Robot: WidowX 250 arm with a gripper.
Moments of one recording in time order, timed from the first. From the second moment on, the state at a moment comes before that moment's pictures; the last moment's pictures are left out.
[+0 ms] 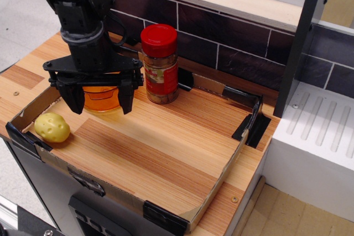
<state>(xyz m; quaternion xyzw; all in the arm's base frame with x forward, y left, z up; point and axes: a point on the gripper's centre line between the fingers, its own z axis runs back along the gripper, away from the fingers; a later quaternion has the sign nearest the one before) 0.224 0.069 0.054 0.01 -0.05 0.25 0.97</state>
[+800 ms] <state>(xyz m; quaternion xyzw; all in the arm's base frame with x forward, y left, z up) 0.236 0.037 0.064 0.01 -0.04 0.24 0.97</state>
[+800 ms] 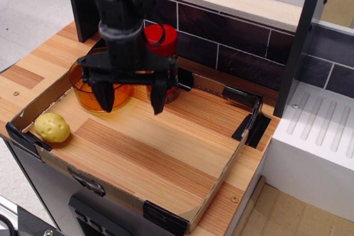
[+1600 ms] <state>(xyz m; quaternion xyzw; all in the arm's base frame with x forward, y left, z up) 0.288 0.026 0.076 0.01 -0.11 0.27 0.96</state>
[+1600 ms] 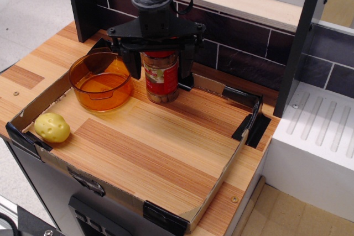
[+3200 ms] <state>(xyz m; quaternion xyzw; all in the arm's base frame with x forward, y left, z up) 0.311 0.041 0.087 0.00 -0.18 0.30 0.94</state>
